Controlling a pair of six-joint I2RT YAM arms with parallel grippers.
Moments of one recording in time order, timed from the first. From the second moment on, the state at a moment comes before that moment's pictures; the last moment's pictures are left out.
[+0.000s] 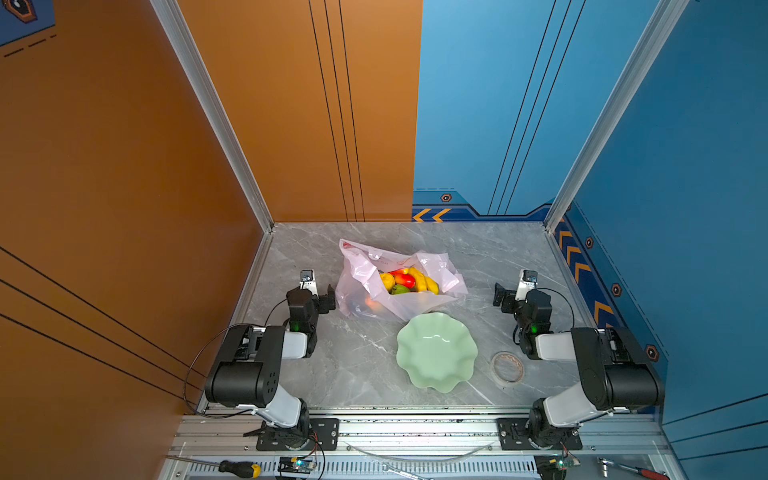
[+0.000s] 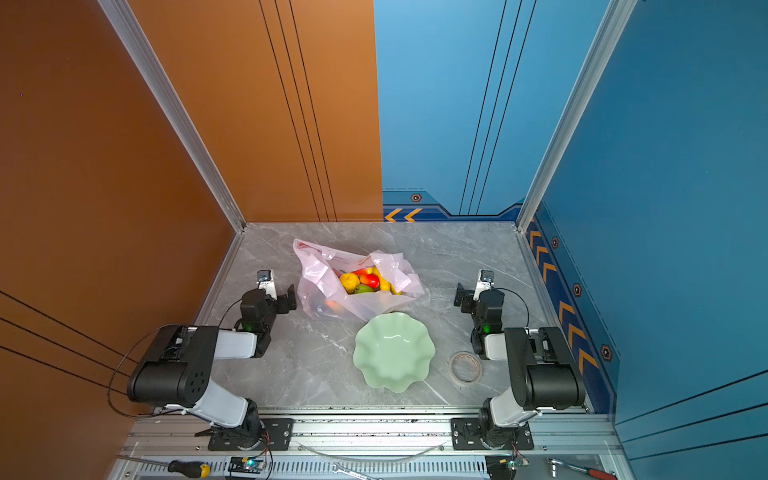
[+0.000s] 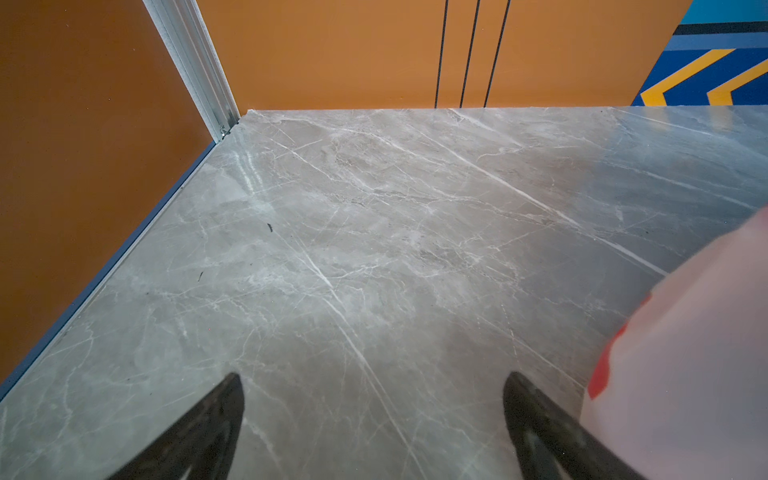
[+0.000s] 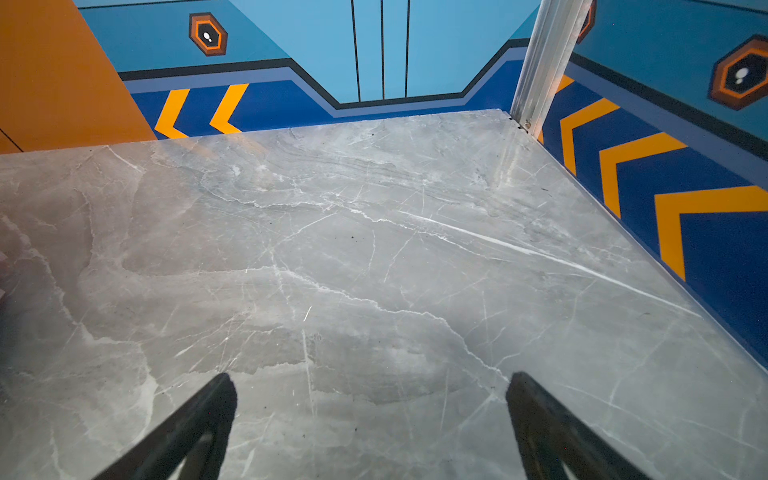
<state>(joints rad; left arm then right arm) -0.02 1.56 0.38 0.83 -0.13 -0.01 0.01 1.54 0.36 0.85 0.10 0.07</state>
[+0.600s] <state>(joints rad) -0.02 1.56 0.38 0.83 -0.13 -0.01 0.01 1.54 0.36 0.85 0.10 0.07</state>
